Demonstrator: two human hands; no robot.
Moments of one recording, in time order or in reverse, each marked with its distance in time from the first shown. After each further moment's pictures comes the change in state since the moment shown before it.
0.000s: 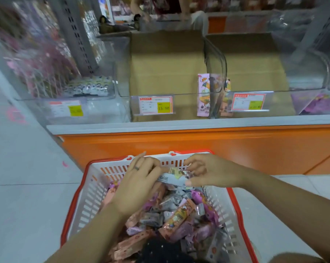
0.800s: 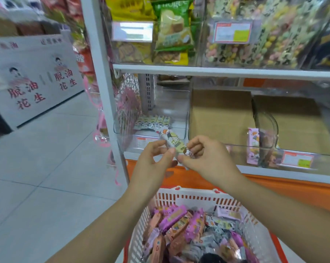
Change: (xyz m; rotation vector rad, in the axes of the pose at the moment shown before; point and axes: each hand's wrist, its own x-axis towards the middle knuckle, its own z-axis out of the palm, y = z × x) left_hand 0.036 -0.026 -0.200 -1.111 0.349 -1.020; right_hand 0.030 -0.219 0.024 0.047 0.687 -0.335
